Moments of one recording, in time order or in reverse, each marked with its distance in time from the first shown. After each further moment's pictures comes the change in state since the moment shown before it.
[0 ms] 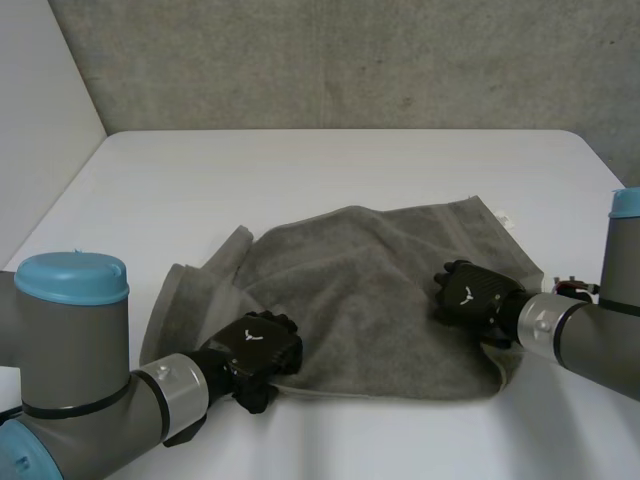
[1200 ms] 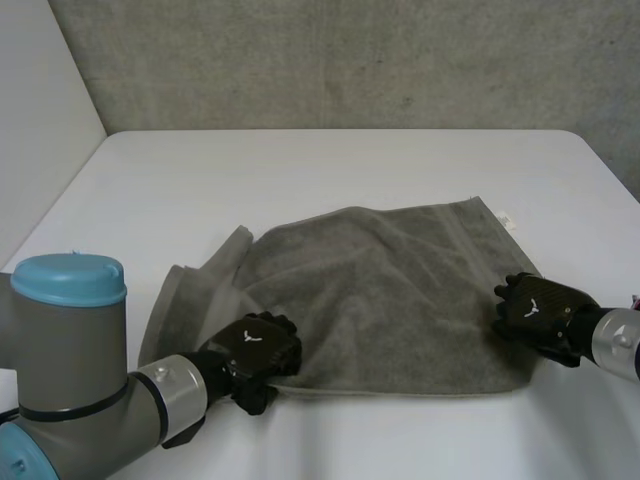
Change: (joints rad) left arm 0.003 0.010 -0.010 0.001 0.002 0.001; right arm -0.252 -0.141 0.186 0.050 -0.078 -0.117; left_hand 0.000 0.000 0.000 0.000 0.000; right_hand 0.206 0.204 0.000 0.000 0.209
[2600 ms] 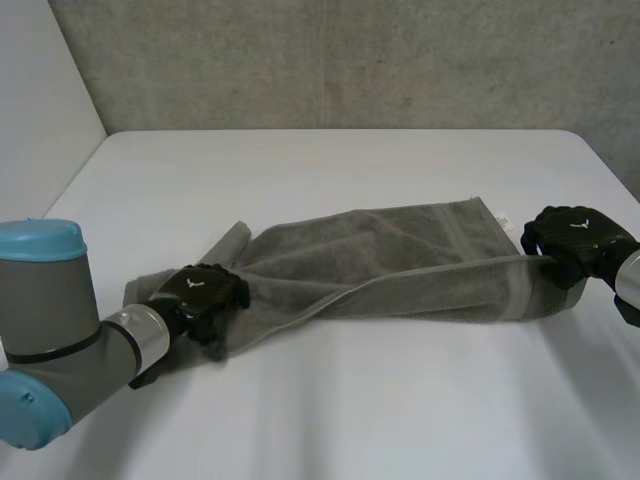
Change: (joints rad) left arm 0.167 -0.076 0.092 0.082 -0.109 -0.009; right arm -0.048 0.045 -0.180 -0.209 -0.012 0.969; left_hand -0.771 -0.774 0.000 0.000 -0.791; right_hand 0.353 0.333 0.000 0.000 0.378
